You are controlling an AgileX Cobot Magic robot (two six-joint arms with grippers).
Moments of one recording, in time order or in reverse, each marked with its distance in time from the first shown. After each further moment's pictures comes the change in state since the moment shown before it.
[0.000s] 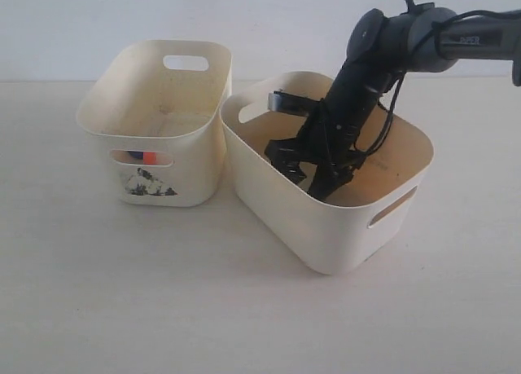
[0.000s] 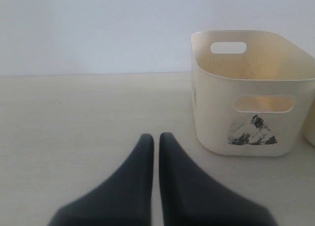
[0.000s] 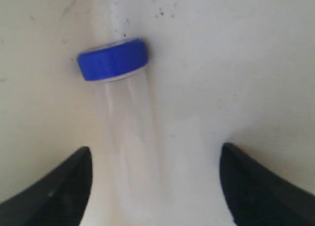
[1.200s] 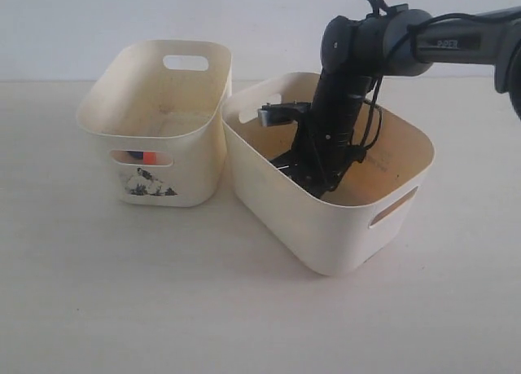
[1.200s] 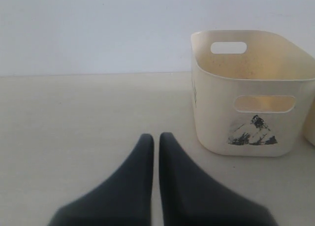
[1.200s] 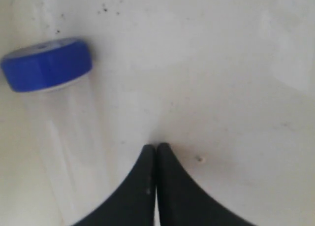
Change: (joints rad) left arm 0.000 0.000 0.000 0.000 0.000 0.000; right arm 0.078 -0.010 0.002 -0.247 -0.066 0.112
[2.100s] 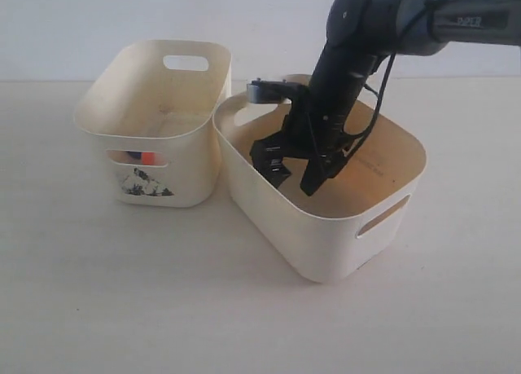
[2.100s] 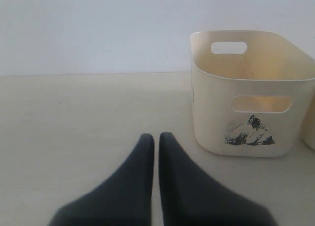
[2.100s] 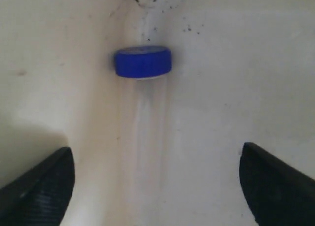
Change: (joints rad) left arm 0.000 0.000 0.000 0.000 0.000 0.000; right arm 0.002 -0.067 0.005 0.145 0.039 -0.113
